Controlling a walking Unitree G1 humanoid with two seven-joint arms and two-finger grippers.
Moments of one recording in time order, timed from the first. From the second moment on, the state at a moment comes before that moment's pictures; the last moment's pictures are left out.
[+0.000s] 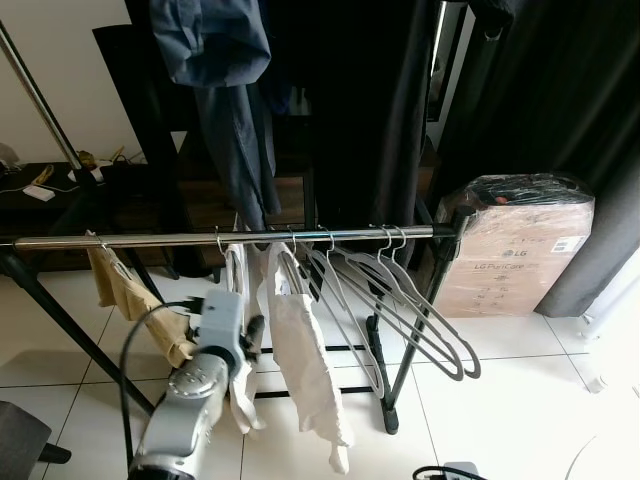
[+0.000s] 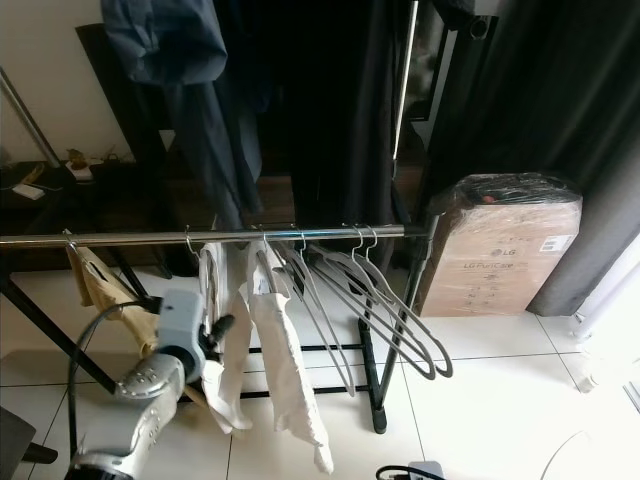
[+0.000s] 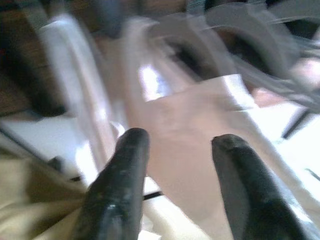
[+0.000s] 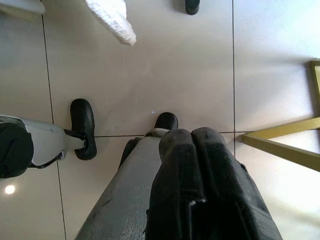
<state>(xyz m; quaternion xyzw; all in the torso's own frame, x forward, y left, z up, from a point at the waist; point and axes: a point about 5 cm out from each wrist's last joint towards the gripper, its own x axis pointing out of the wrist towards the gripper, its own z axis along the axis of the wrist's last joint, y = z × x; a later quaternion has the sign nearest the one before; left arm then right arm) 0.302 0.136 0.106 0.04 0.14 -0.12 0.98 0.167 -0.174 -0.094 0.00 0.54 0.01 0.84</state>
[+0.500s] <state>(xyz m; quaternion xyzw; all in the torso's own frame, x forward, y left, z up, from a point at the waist) 0.353 0.083 0.111 -0.02 0.17 -0.06 0.98 0.169 -0.171 -0.094 0.00 0.53 0.02 0.85</state>
